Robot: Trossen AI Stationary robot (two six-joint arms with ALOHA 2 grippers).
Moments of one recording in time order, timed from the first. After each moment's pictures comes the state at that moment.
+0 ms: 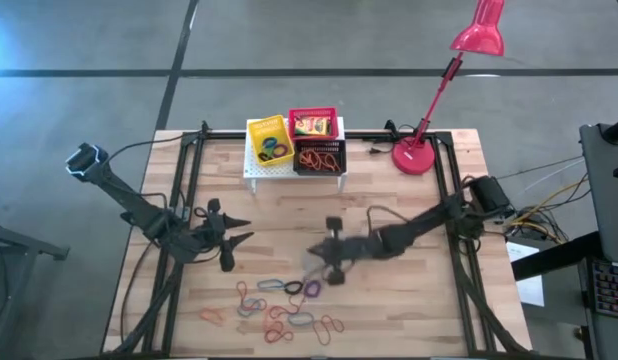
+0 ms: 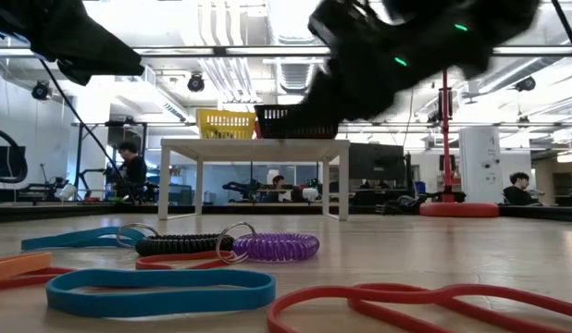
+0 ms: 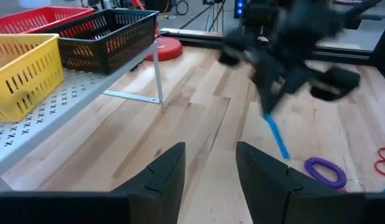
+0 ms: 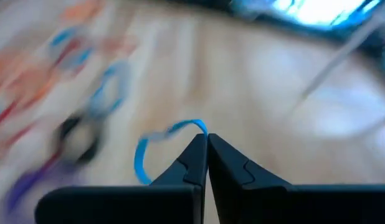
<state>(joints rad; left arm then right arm) -0.65 0.85 0.45 -0.15 -0.90 -0.45 0.27 1.82 0.88 0.49 0.34 -0.05</state>
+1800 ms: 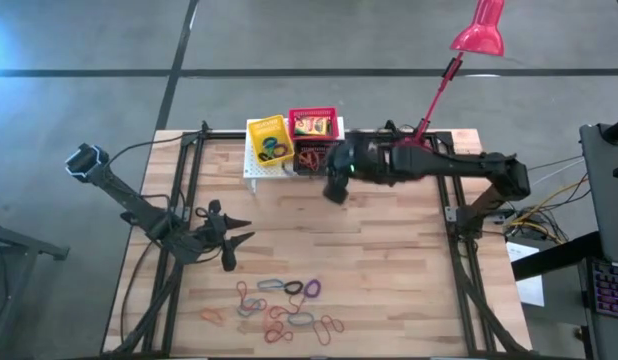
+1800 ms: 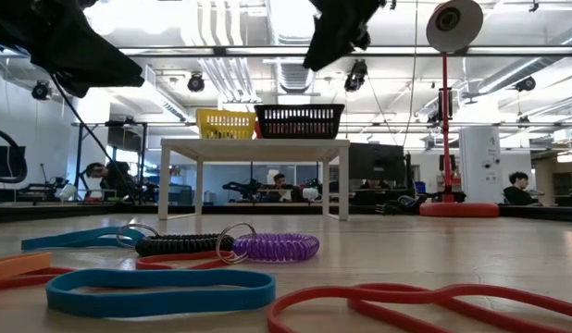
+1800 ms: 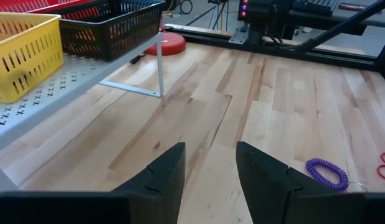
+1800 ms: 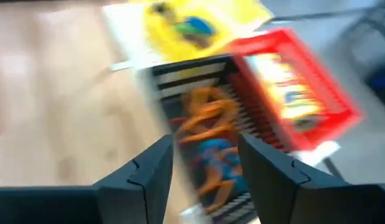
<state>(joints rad) -0.65 0.87 0.40 -0.09 -0.91 -0.50 -0.09 1.60 1.50 -0.67 0.42 0.09</state>
